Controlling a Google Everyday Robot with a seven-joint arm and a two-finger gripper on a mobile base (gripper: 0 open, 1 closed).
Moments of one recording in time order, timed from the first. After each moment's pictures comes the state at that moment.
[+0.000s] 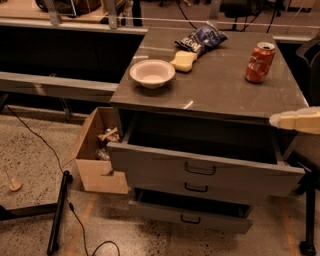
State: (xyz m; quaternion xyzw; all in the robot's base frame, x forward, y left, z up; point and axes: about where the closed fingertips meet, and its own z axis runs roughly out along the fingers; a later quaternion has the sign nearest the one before) arm 0.530 -0.326 0.933 -0.26 0.74 0.08 0.61
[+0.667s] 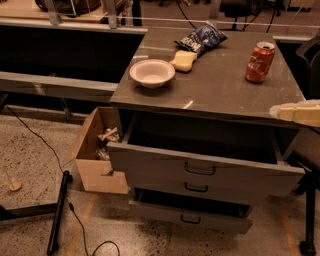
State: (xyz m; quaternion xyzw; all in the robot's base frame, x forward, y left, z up) arm 0.546 -0.335 0.943 -0.23 0.74 0.06 0.64
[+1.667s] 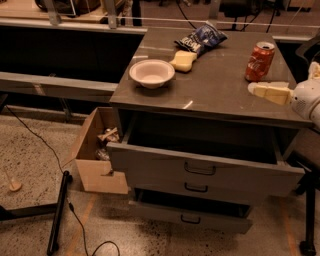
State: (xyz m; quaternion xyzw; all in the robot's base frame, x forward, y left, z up) arm 0.643 -0.338 0.930 -0.16 0.69 0.04 0.71
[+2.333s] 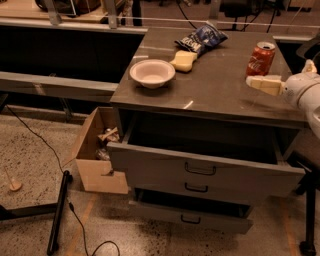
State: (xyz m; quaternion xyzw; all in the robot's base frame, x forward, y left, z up) arm 0.712 -0.363 0.905 -0.13 0.71 0.00 0.69
